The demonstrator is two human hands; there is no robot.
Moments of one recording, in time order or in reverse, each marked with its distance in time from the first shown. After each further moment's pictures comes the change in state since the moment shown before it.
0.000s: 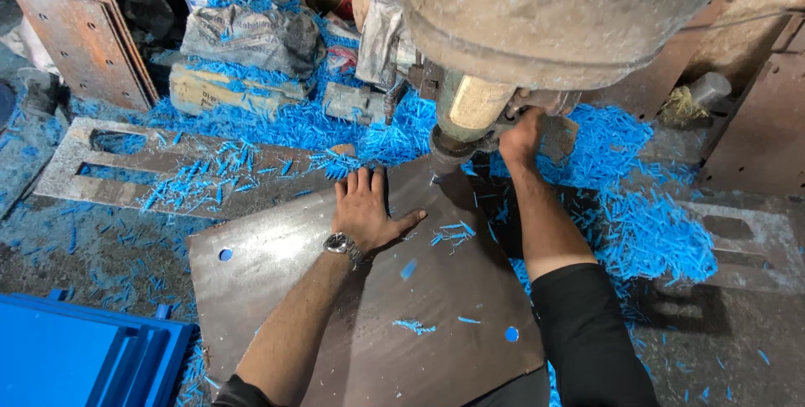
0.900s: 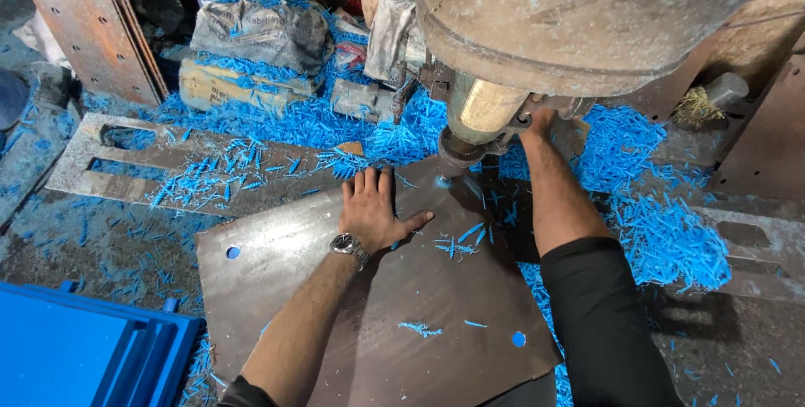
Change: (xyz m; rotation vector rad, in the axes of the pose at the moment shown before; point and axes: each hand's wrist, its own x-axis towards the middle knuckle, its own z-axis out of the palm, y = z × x) left_hand 0.001 -0.001 -0.009 -0.034 -0.089 0.051; right_hand 0.016 -0.059 -0.033 1.256 -0.403 0.099
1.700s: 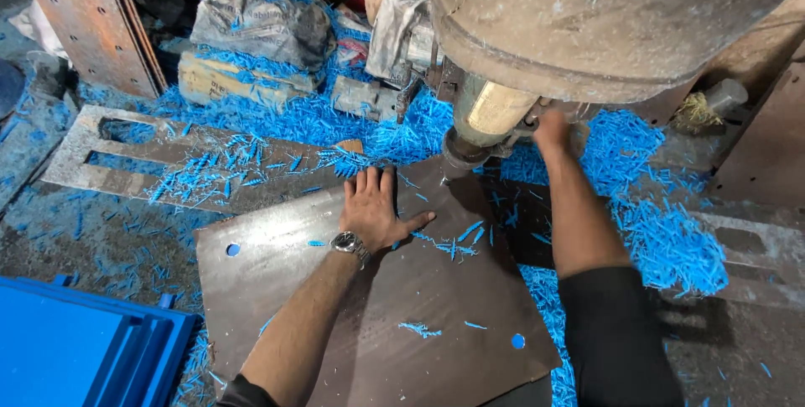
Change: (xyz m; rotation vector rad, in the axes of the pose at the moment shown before) left_hand 0.003 0.001 -0.005 0.001 -0.079 -0.058; right_hand 0.017 0.007 -0.058 -0.011 0.443 0.188
